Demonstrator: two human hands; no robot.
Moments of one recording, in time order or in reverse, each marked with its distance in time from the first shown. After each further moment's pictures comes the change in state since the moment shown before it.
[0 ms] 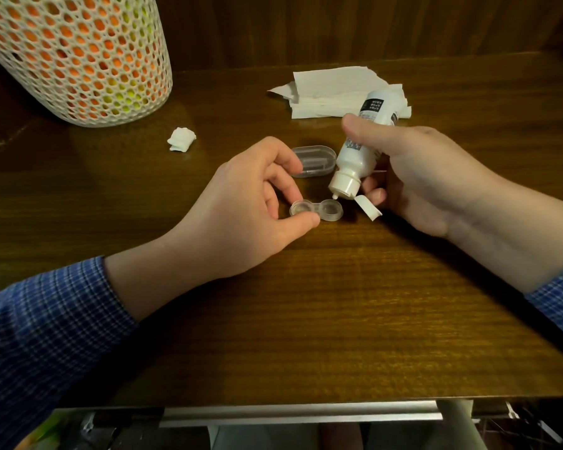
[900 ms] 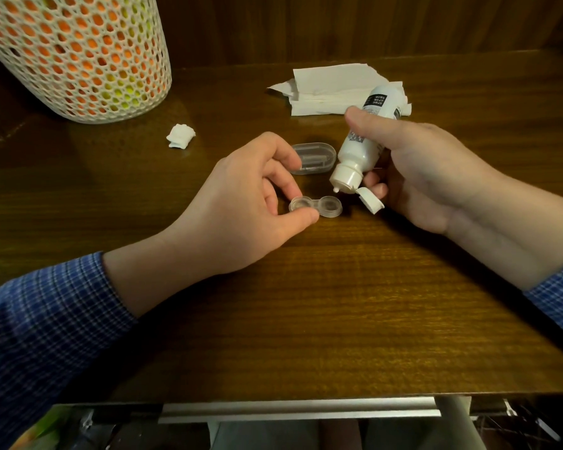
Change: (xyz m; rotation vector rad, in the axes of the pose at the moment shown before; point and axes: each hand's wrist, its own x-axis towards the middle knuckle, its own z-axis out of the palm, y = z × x) left_hand 0.000 0.001 0.000 0.006 0.002 -0.022; right_hand -0.001 -0.001 0.000 0.013 0.008 0.006
